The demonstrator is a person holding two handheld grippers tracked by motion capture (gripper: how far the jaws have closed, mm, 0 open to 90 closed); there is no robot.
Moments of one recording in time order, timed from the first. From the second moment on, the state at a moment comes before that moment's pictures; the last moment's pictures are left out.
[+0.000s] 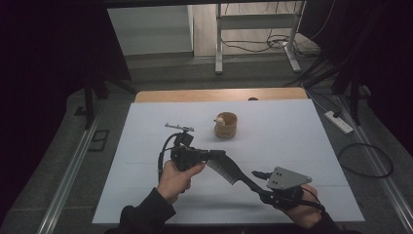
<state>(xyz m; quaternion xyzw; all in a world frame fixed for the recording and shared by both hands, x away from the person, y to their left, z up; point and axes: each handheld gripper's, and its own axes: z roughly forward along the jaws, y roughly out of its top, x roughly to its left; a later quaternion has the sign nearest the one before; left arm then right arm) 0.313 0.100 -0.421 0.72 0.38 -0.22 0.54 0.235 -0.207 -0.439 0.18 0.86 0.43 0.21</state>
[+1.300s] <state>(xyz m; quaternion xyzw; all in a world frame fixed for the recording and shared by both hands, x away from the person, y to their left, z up) 0.309 0.120 -0.401 0.73 0.37 -0.12 0.57 0.253 -0.233 -0.438 0.28 0.85 0.41 0.16</state>
